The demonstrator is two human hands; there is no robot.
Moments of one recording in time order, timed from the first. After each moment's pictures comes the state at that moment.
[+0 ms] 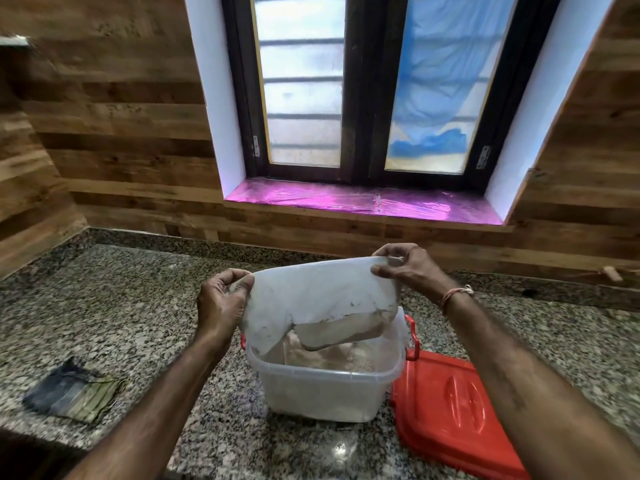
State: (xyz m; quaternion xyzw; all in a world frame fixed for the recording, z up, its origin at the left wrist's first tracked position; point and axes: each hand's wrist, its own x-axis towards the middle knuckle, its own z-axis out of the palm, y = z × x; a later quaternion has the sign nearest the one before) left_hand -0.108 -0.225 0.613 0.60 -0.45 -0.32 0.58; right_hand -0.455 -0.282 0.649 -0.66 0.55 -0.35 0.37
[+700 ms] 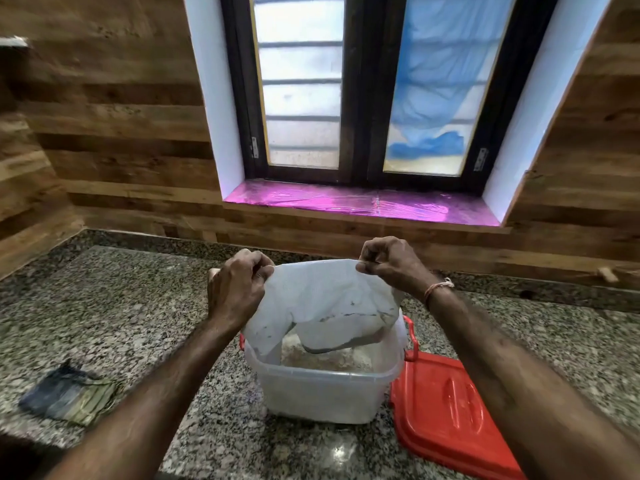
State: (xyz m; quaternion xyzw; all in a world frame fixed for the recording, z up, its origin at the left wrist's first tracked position) left_hand -0.127 -0.232 0.649 0.65 -0.66 -0.03 0.37; right_hand -0.421 -0.281 0.666 -0.76 0.55 -0.30 0.18
